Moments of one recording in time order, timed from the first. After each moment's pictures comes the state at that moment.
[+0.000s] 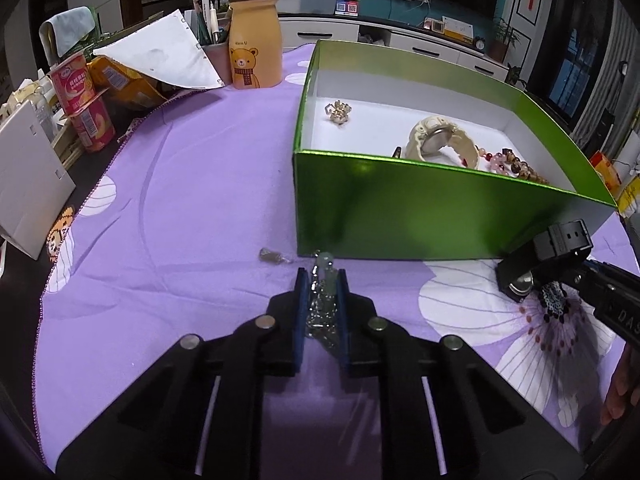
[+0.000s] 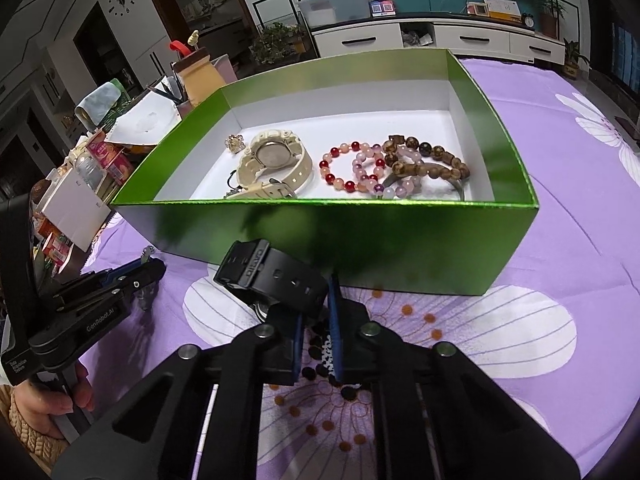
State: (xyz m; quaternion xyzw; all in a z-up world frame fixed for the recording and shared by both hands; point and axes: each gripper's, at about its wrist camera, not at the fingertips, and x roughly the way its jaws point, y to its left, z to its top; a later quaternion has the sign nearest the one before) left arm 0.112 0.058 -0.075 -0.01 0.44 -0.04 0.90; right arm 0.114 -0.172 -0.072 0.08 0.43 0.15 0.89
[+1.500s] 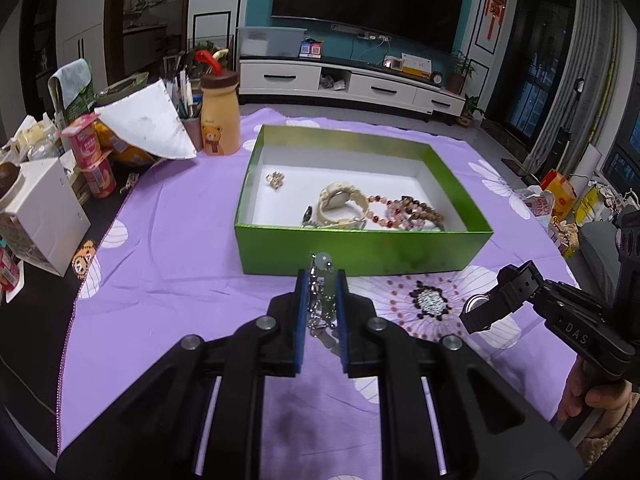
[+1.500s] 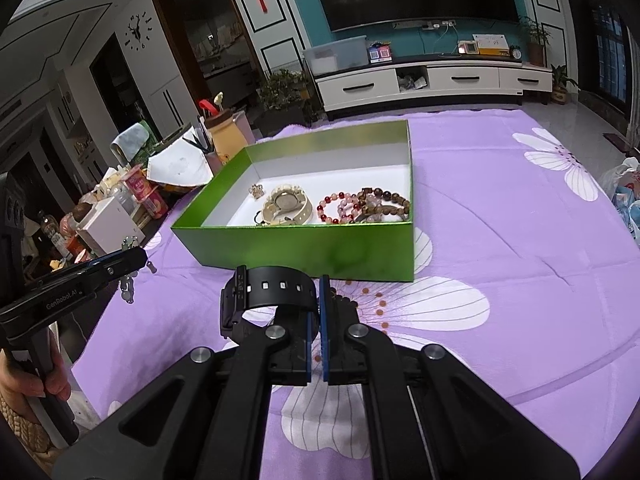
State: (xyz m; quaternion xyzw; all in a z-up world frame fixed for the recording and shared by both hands) left arm 0.040 0.029 0.022 -0.03 0.37 -0.10 0.92; right arm 0.038 -0.216 -0.009 0.10 0.35 0.15 0.92
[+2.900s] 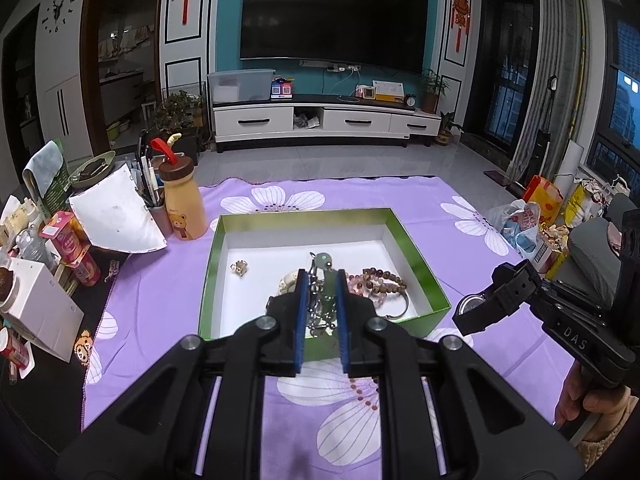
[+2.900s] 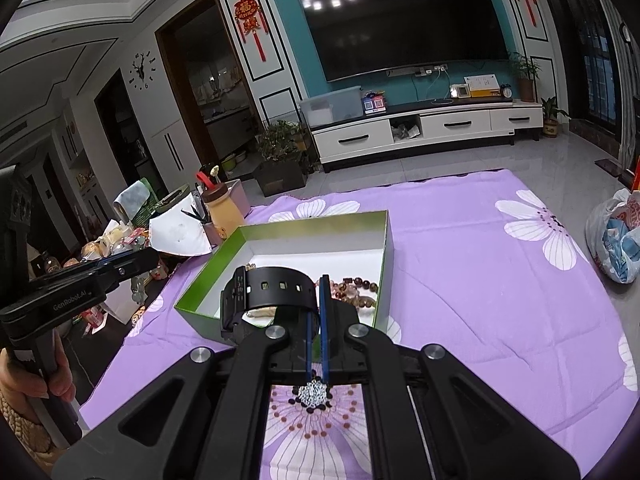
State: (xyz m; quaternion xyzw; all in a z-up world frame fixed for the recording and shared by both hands) left arm 0.078 -0.018 0.090 0.01 0.31 -0.13 0.94; right arm 0.057 -0.250 0.052 0.11 0.27 0.14 0.95
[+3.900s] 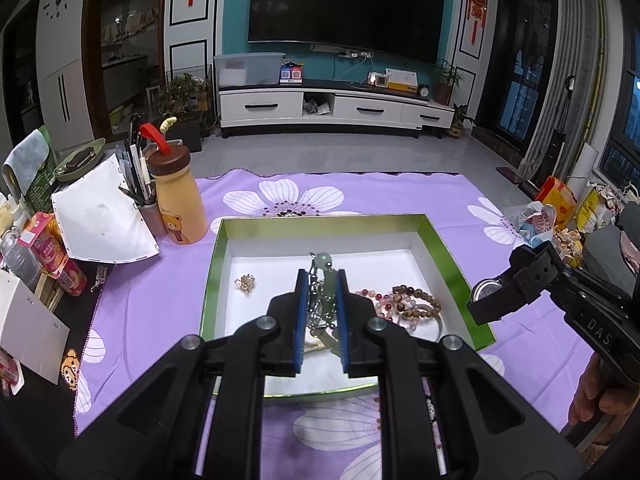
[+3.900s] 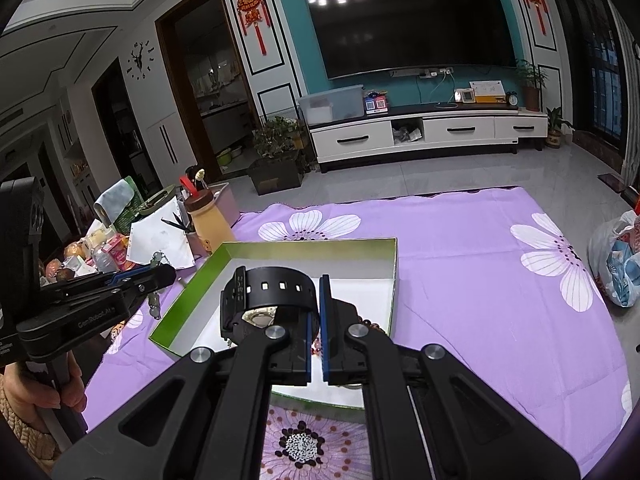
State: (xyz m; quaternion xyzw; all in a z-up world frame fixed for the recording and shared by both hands) left arm 0.154 -0.010 0.063 0.00 0.34 -0.12 0.93; right arm 0.123 -0.233 0.053 0.09 0.28 0.13 0.95
